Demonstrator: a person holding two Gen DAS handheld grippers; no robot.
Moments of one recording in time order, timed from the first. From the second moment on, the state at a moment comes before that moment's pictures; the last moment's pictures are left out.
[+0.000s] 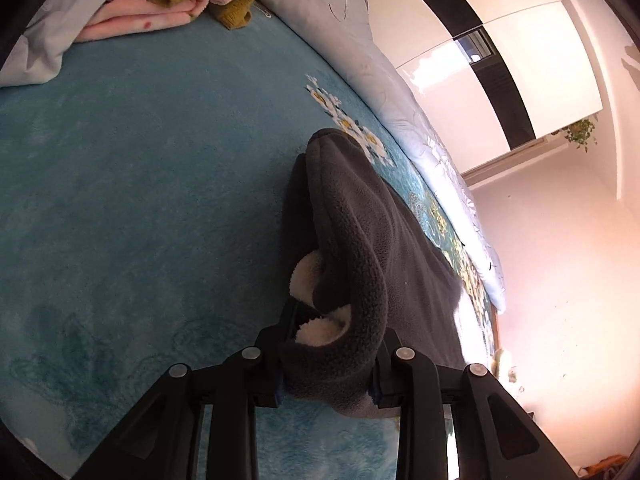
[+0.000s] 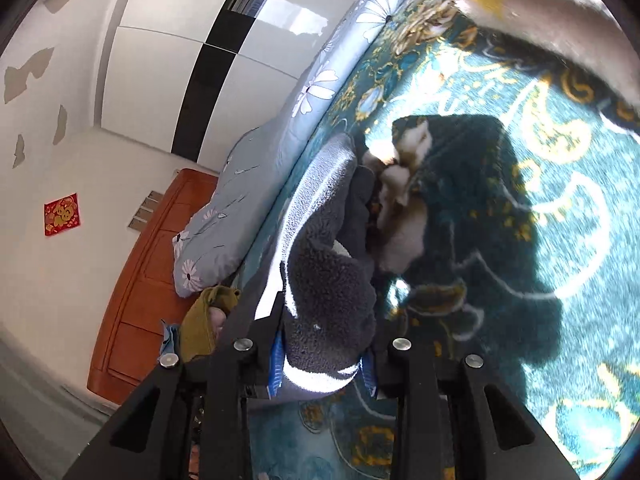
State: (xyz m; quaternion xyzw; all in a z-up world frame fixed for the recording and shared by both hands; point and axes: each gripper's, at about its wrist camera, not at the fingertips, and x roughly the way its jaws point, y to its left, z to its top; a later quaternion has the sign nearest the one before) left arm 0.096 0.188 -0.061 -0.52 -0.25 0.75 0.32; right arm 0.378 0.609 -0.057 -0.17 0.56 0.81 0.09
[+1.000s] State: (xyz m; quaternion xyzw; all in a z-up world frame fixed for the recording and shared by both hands) left arm 0.011 0.252 -0.078 -0.61 -0.06 0.62 0.49; right arm 0.300 0.643 -0.058 -0.32 0.46 0.83 -0.03
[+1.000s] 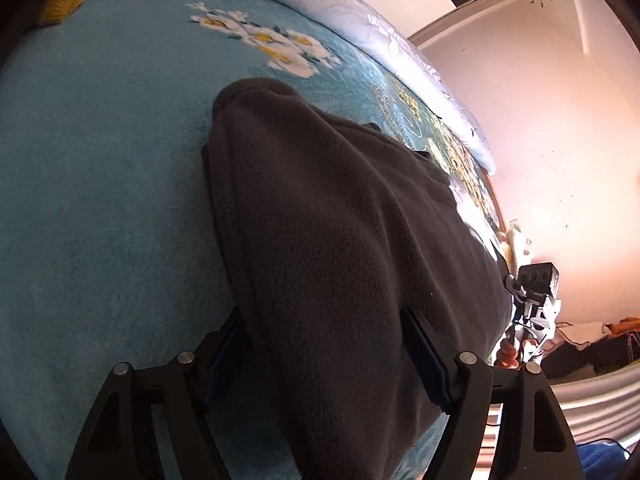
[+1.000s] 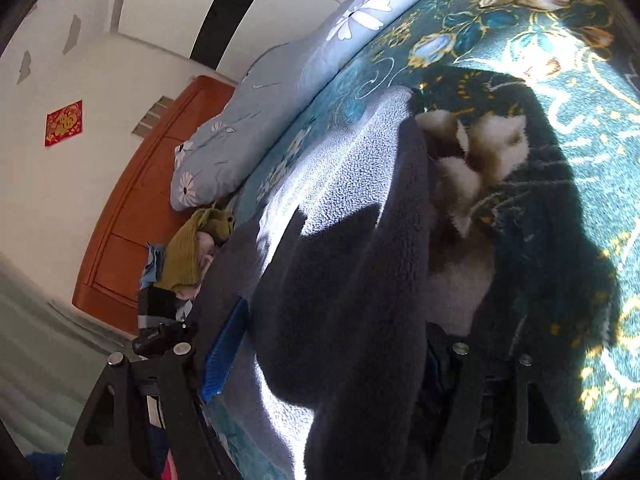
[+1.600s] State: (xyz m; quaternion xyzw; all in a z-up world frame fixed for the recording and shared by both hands) left arm 0.015 0.230 -0.073 -0.60 -0.10 0.61 0.50; right arm 0.288 0.644 -0.060 -0.32 0.46 0.83 -0.05
